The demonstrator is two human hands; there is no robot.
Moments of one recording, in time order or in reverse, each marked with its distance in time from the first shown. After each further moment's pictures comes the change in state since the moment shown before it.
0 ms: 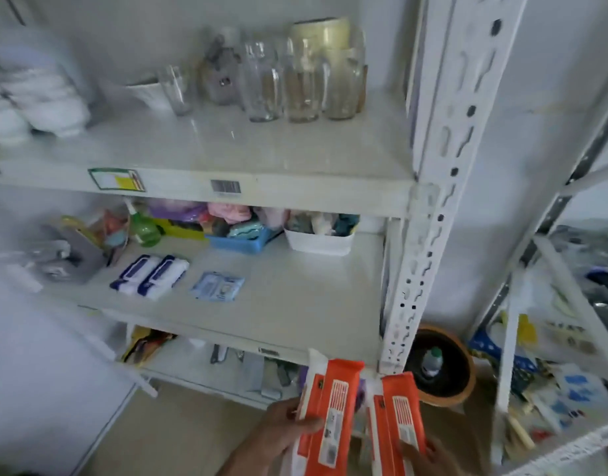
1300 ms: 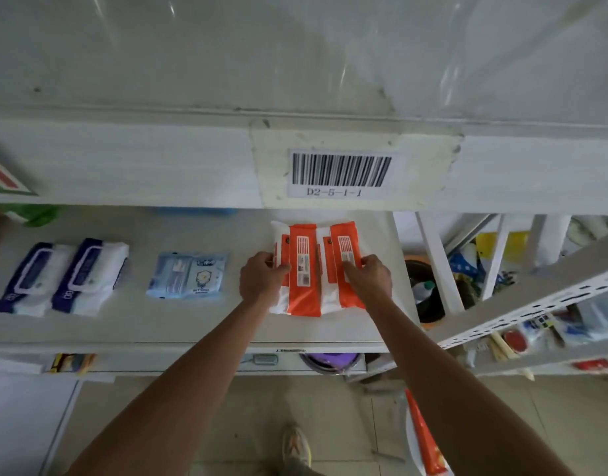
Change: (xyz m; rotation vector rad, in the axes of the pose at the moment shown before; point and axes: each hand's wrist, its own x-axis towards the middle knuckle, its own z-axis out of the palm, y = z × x) left_hand 0.240 0.144 -0.178 0.610 0.520 0.192; right_hand 0.120 -0.218 0.235 -0.598 0.385 -0.225
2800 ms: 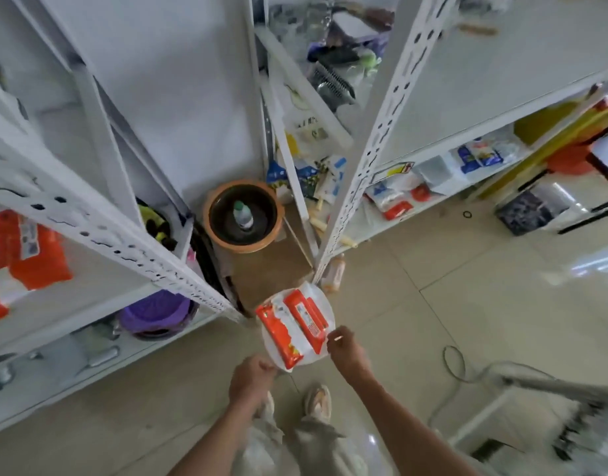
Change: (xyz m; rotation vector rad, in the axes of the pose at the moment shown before) left_hand -0.372 -0.029 0.358 0.575 -0.684 -0.090; right_hand -0.124 0.533 -0.146 0.250 -0.128 0.505
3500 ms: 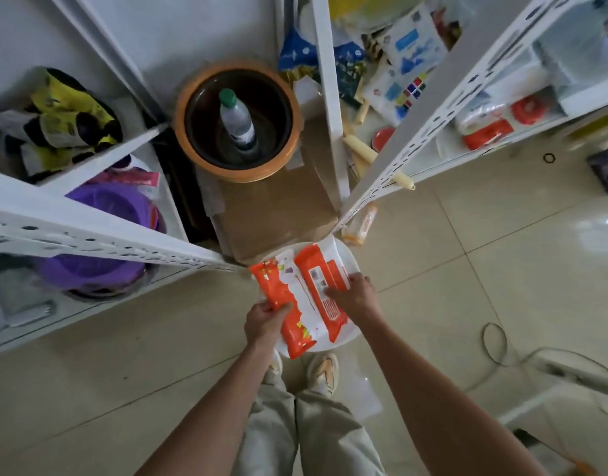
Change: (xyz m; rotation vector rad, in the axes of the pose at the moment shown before) left_hand 0.261 -0.042 0.150 -0.689 0.008 -0.301; right_hand 0.264 0.060 0.107 -0.071 -0.058 0.079
